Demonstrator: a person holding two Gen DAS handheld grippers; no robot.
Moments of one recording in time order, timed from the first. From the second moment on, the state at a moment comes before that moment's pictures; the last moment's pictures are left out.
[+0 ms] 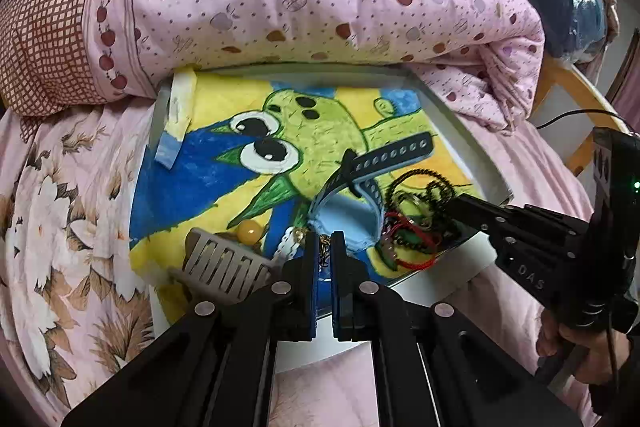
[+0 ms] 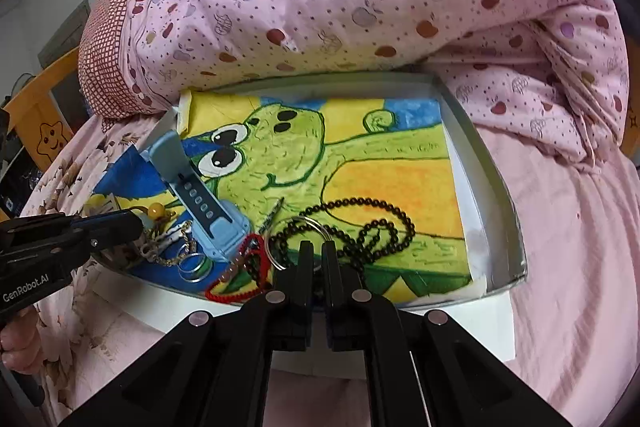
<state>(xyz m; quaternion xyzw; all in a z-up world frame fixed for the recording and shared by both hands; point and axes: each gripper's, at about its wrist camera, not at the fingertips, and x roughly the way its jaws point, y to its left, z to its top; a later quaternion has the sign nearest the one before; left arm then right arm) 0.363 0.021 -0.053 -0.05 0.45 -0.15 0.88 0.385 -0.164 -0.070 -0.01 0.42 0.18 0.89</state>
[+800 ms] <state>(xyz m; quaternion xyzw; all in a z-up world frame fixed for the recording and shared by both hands) 0.293 0.027 -0.003 -0.06 0.37 -0.08 0.92 0.300 -0.206 -0.001 0.02 0.33 0.19 0.92</state>
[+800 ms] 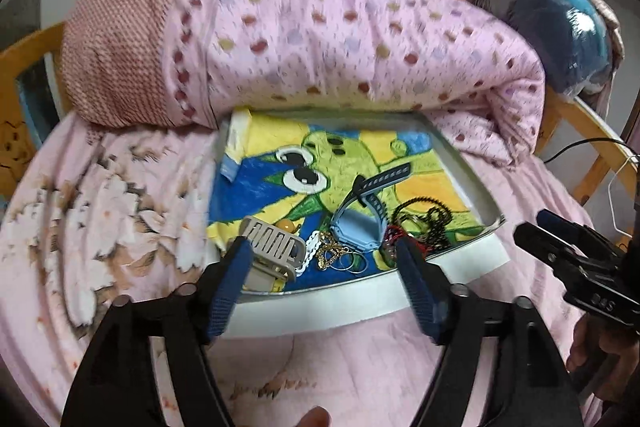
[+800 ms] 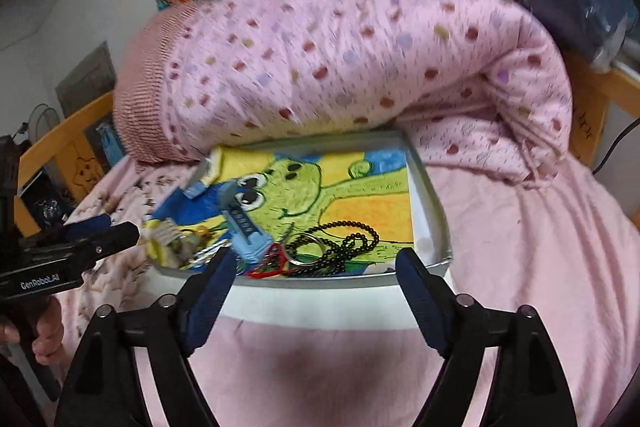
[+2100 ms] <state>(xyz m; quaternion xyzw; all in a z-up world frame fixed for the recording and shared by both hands) 0.097 0.026 0.016 0.00 0.29 -0.04 0.96 0.133 -0.219 0.017 0.02 0.28 0.21 0.94</state>
